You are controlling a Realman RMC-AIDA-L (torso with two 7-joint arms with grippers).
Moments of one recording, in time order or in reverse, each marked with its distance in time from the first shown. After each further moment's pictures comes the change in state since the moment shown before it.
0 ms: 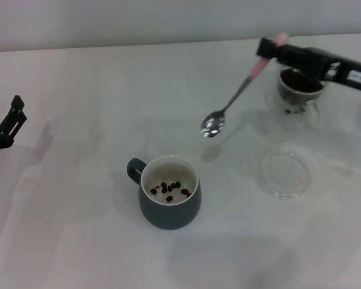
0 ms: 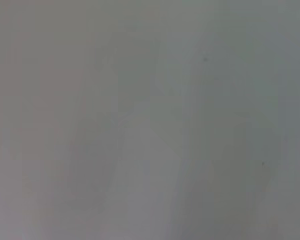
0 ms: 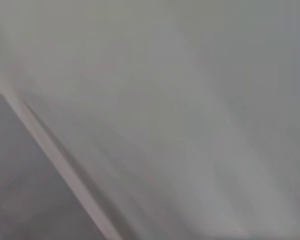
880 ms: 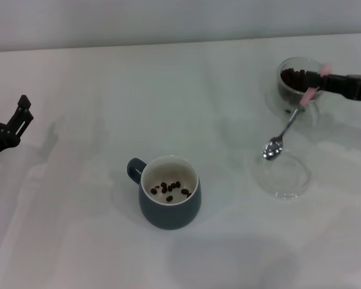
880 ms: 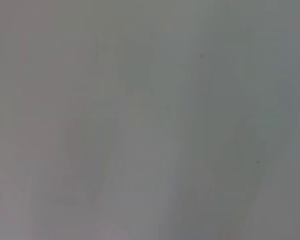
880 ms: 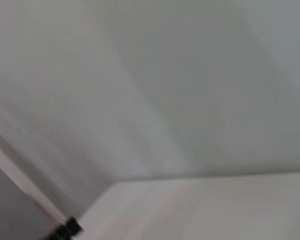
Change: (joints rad) left arm -0.001 -0.002 0.000 -0.024 0.000 0.017 0.000; right arm 0.007 -0.148 0.017 0.131 -0.158 -0.109 0.020
